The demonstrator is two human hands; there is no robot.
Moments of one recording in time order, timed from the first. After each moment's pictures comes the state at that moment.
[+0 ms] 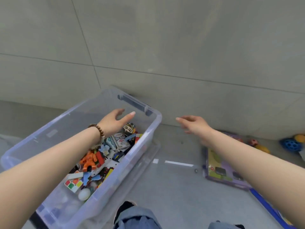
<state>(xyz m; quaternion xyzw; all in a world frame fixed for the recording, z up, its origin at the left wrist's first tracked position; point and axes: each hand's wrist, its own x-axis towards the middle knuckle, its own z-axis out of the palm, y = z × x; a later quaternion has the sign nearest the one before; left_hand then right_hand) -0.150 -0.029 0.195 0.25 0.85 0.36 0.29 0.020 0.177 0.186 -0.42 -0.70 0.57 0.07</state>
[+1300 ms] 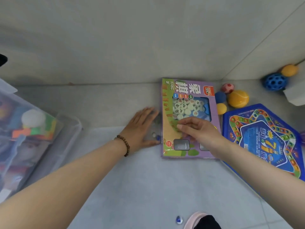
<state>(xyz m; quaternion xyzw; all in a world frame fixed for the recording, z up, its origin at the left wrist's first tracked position) 0.011 0.213 -0.102 0.66 0.70 0.16 0.21 0.194 0.325 -0.010 -0.51 -0.59 0.62 0.03</state>
